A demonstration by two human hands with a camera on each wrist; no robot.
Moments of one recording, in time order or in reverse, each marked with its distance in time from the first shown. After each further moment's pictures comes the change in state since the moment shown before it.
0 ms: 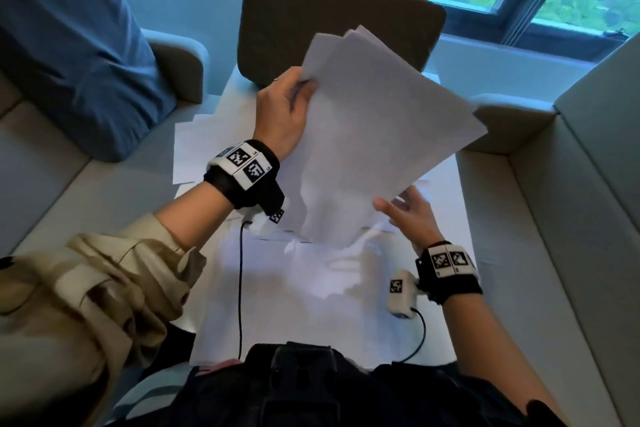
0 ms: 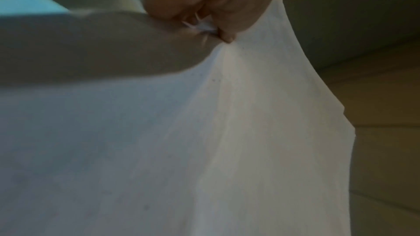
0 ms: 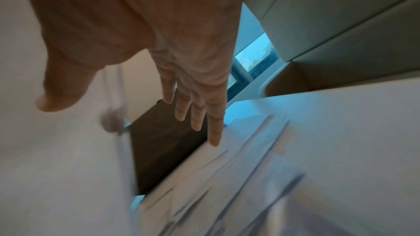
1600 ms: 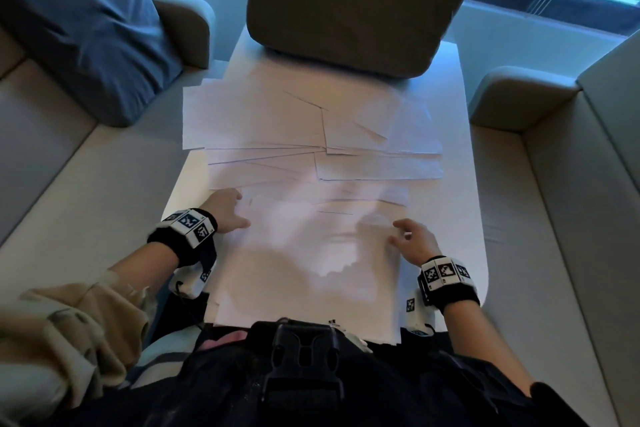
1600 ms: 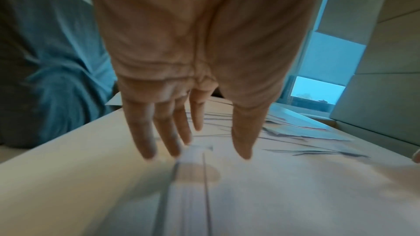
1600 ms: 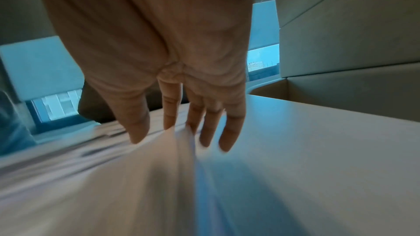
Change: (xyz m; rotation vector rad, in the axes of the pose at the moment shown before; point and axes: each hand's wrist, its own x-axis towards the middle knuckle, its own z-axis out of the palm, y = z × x) left_hand -0.165 -0.142 -0.082 0.607 -0.909 -0.796; right_hand -0.026 0.098 -0.006 -0.714 -0.102 0.231
